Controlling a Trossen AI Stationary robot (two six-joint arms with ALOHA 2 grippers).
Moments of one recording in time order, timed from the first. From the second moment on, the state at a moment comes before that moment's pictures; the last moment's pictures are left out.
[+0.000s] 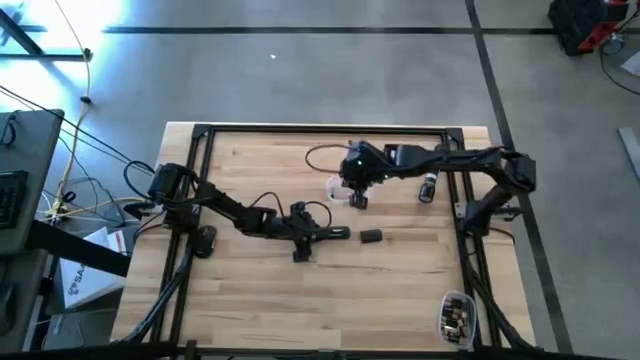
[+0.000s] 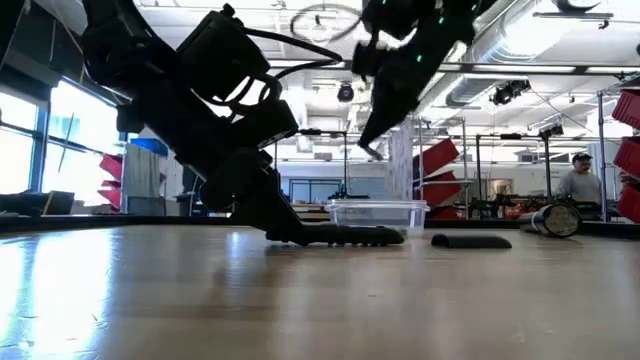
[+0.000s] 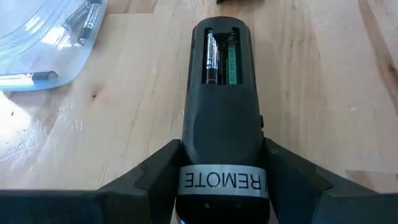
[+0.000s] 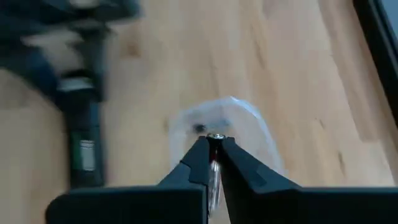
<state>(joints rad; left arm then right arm) -0.15 1.86 0.73 0.41 -0.26 -0.10 -0.19 1.60 1.18 -0.51 -0.03 -0.15</state>
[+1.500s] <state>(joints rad) -0.15 1.86 0.73 0.42 -0.27 -0.13 0.04 1.74 0.91 0.04 -0.04 -0.02</state>
